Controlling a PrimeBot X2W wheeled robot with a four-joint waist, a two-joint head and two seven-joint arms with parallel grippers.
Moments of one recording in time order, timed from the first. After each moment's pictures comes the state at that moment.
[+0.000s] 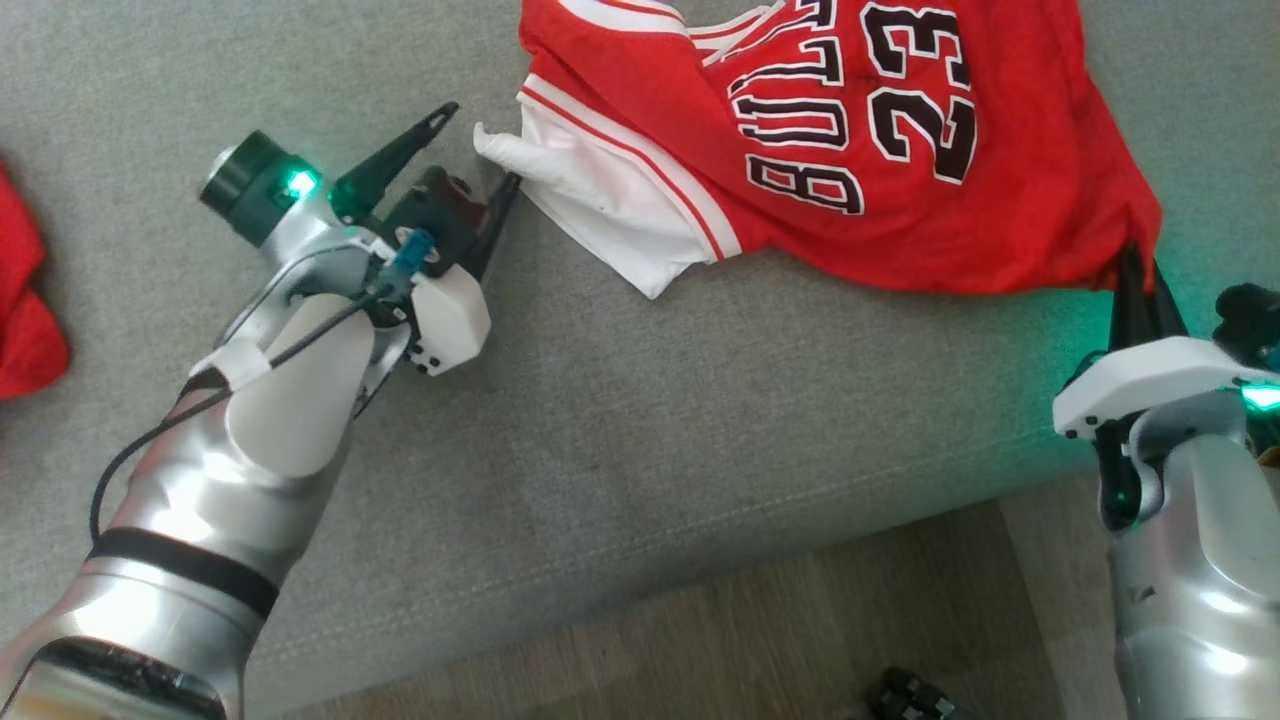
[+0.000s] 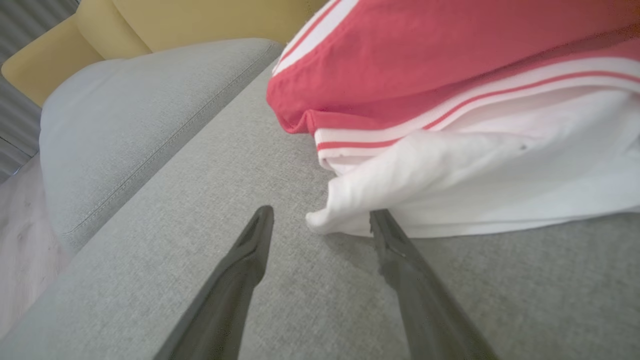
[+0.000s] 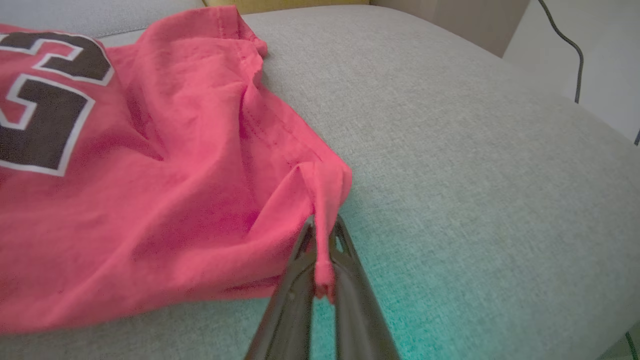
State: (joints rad) left arm -0.84 0.19 -0.61 0.79 0.12 -0.08 -0.26; right arm -0.50 -0.05 -0.32 0.65 0.06 0.13 -0.22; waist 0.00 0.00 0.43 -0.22
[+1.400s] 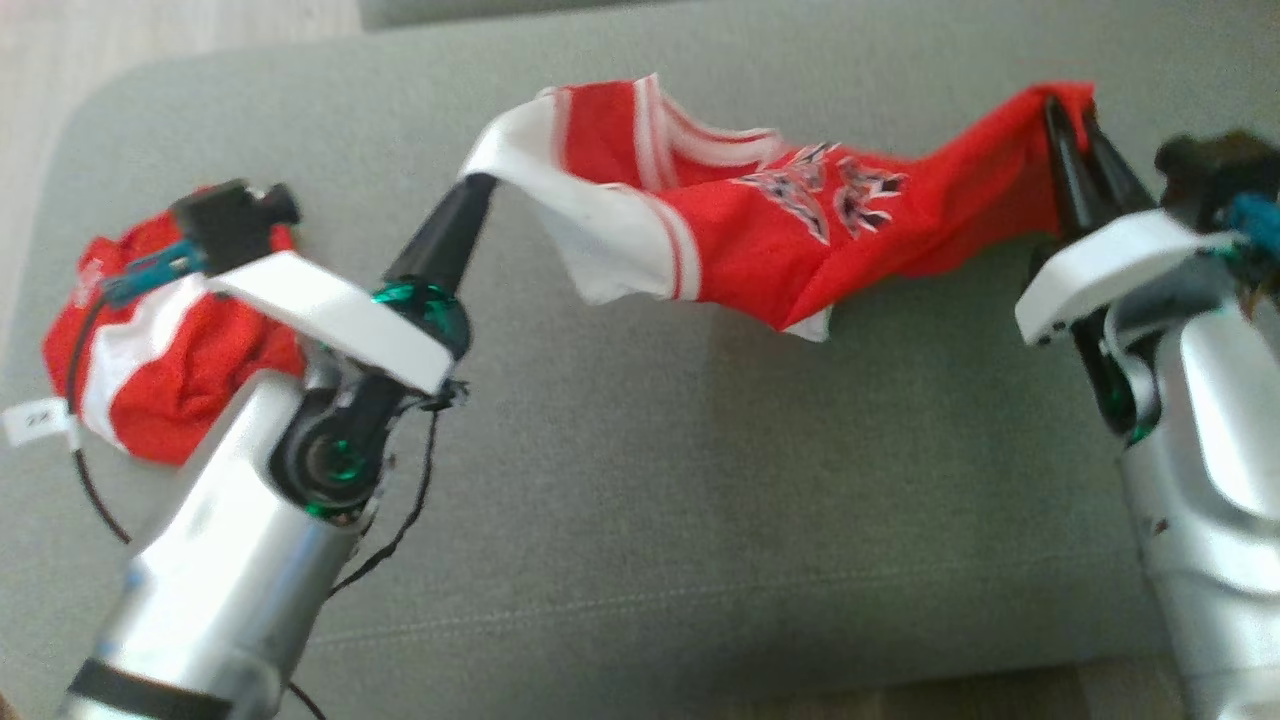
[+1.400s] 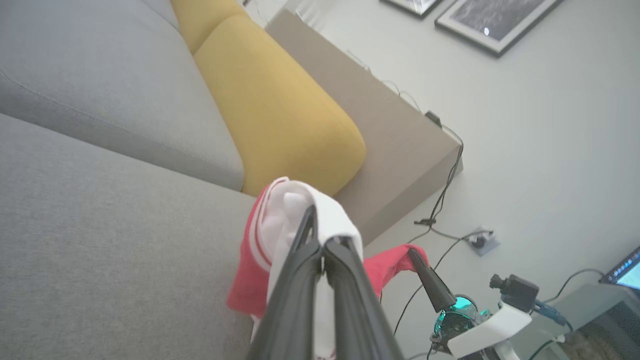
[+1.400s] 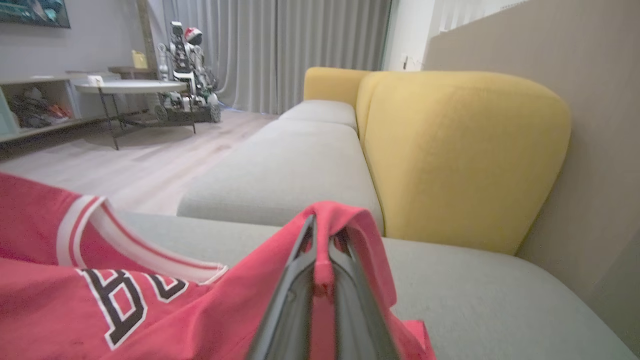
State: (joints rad) left arm -0.57 0.28 -0.58 0.25 -1.28 -0.13 -0.05; right arm -0.59 -0.18 0.03 0.43 0.14 0.13 -0.07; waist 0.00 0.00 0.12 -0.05
